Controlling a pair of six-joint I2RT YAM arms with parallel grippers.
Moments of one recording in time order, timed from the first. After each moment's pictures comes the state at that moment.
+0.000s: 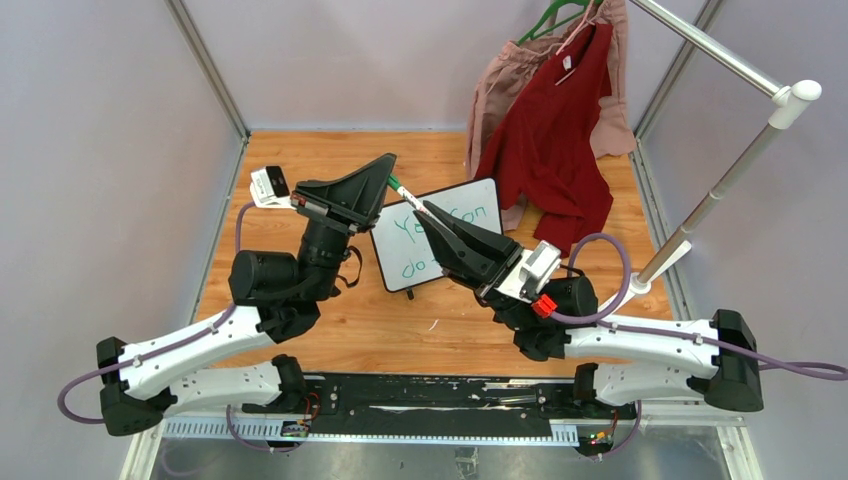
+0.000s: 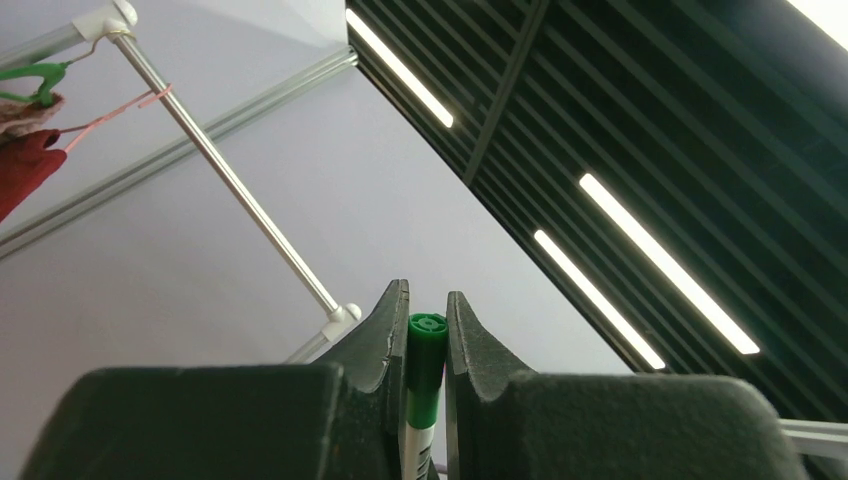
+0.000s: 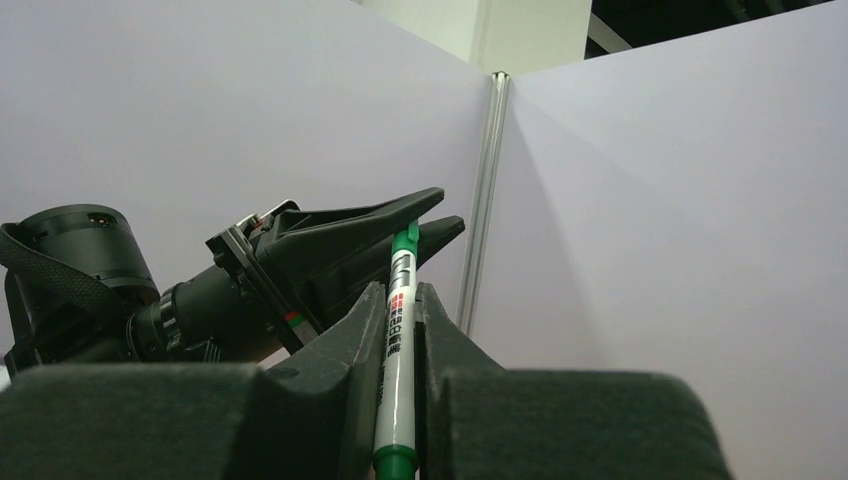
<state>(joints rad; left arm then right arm) -1.10 0.93 0.91 0.82 -0.41 -0.96 1.32 1.14 0.87 1.17 0.16 -0.45</state>
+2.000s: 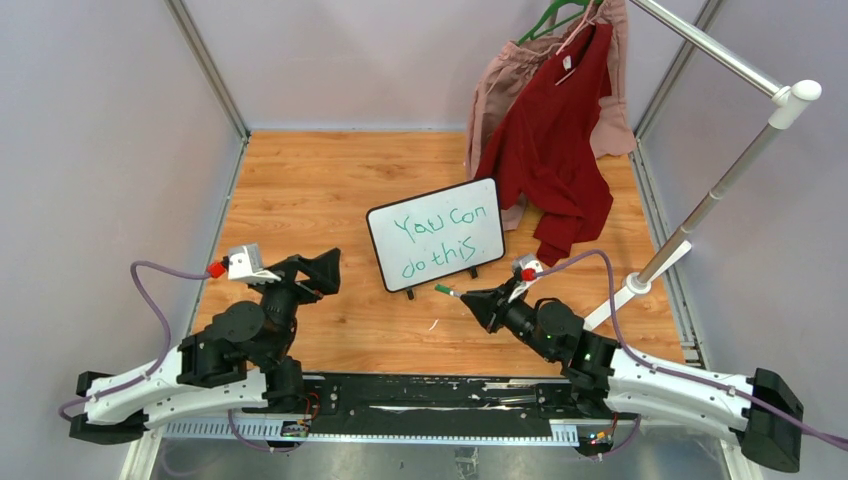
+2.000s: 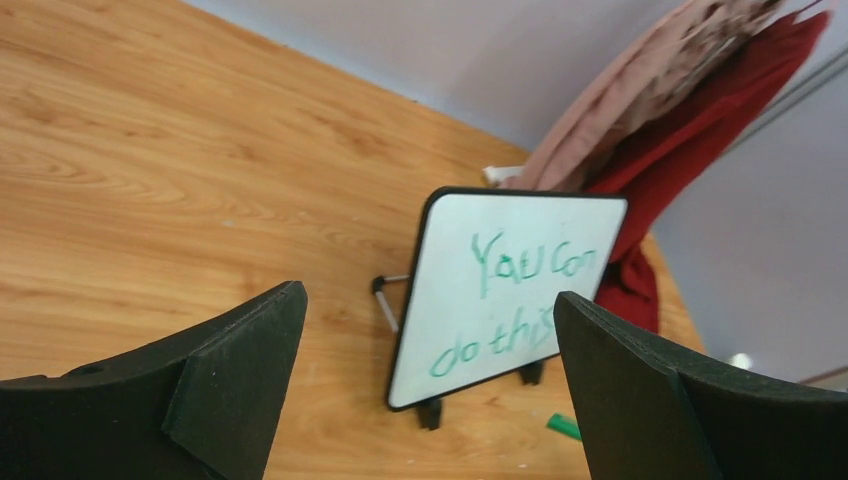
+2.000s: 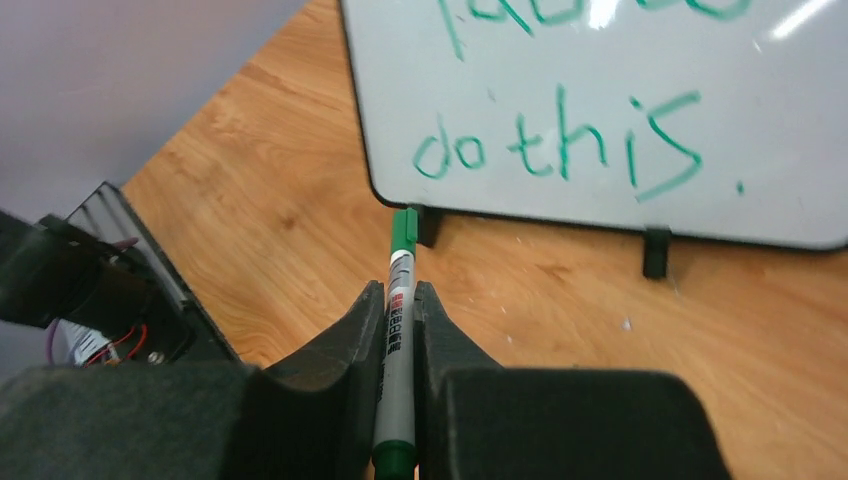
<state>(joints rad) -1.30 0.31 0.64 -0.29 -1.18 -0.52 1.14 0.62 0.25 0.33 0.32 0.35</state>
